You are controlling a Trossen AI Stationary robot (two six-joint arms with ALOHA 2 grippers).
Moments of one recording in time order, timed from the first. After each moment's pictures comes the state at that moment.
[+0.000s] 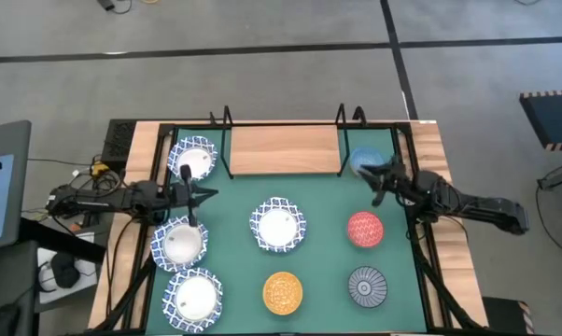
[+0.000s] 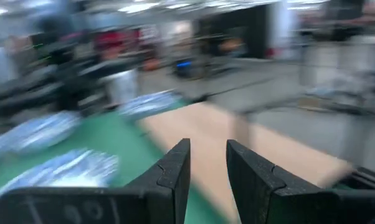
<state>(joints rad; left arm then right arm) -0.04 0.09 0.03 0.06 -0.30 0.21 -0.23 0.05 0.02 0.07 0.35 0.15</state>
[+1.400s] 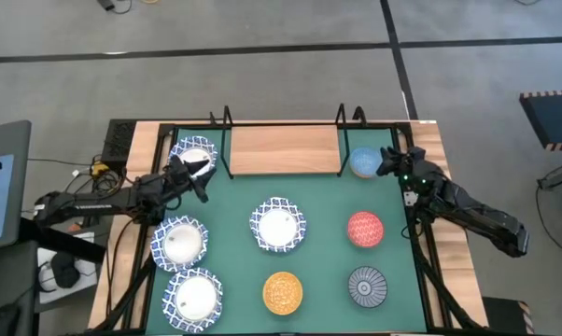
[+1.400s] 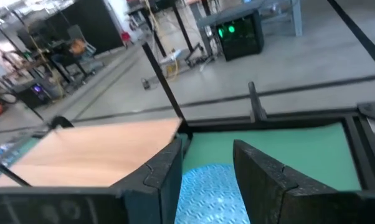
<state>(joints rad) 0.16 0.29 0.03 0.23 -0.56 -0.15 -0.51 0.05 0.13 -0.33 0.60 0.55</state>
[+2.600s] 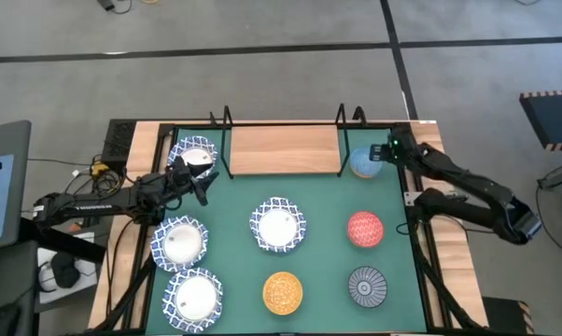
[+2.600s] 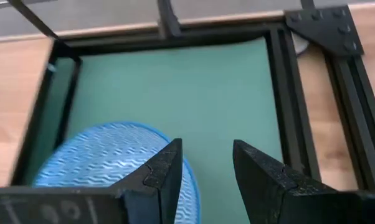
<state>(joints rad) 0.18 0.29 0.03 0.22 -0.45 -0.20 -0.91 0.84 0.43 -0.44 0.33 0.58</state>
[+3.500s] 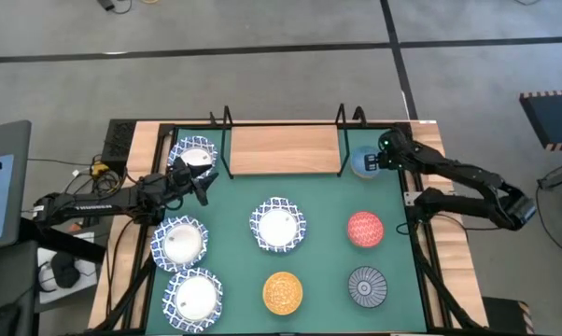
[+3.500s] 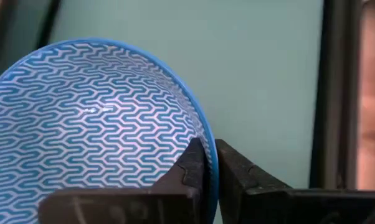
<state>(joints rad) 0.18 0.29 0.03 0.17 -0.48 -0.22 -0.90 0.96 0.43 -0.45 0.22 0.46</state>
